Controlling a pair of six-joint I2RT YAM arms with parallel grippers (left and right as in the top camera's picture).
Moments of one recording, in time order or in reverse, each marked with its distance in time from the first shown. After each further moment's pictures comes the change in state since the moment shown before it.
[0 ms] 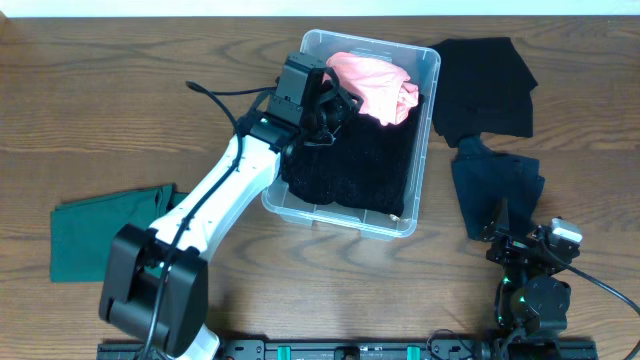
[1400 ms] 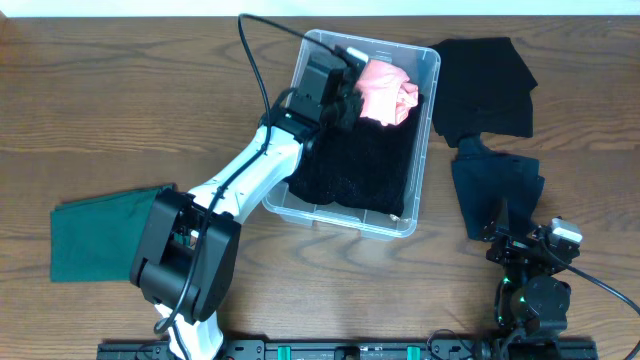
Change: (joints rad) left arm -0.038 0.175 0.076 0.177 -0.251 1.209; right arm 0.000 0.000 0.000 0.000 0.000 0.000
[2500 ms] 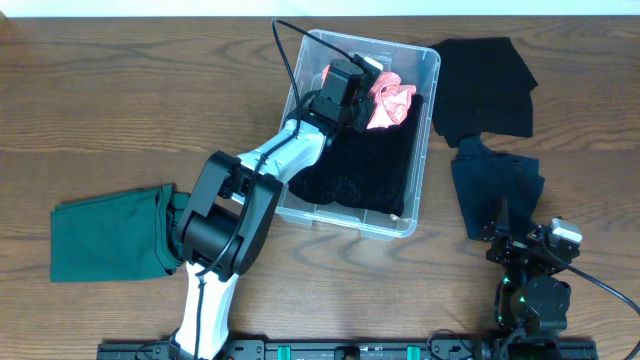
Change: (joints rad) left arm -0.019 0.270 0.086 0.129 -0.005 0.034; right arm 0.000 0.000 0.000 0.000 0.000 0.000
